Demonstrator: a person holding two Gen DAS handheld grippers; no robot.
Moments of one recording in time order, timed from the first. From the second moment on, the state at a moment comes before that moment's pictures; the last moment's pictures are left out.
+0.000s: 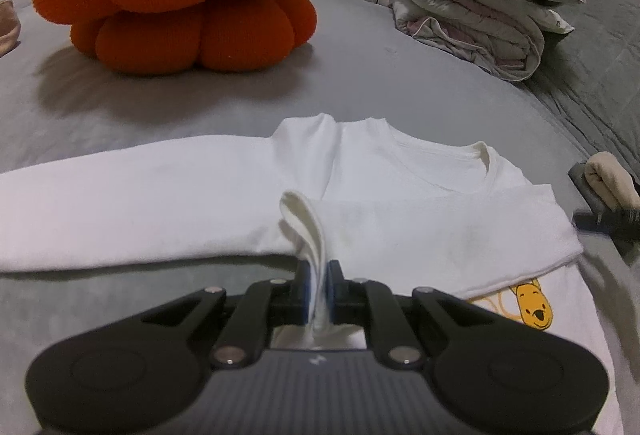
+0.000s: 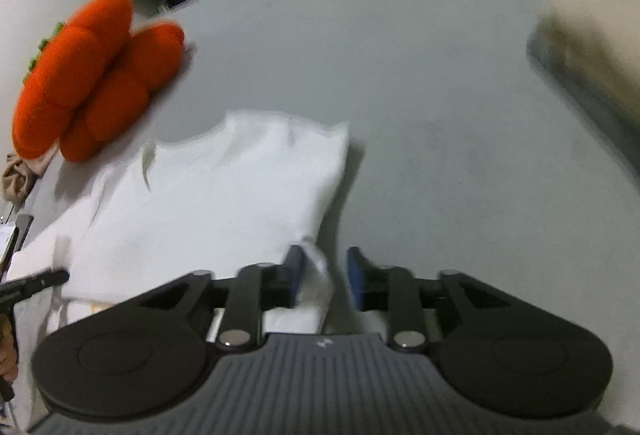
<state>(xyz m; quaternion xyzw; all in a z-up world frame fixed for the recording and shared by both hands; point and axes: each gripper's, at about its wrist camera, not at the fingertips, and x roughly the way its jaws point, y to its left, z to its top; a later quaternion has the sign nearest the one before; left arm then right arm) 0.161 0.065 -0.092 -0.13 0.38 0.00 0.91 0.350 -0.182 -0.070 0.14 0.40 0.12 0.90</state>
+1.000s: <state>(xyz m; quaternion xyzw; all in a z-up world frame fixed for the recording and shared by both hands) 0.164 0.060 -0.096 -0.10 0.39 0.00 0.92 0.424 -0.125 -0.080 -0.06 0.36 0.12 0.92</state>
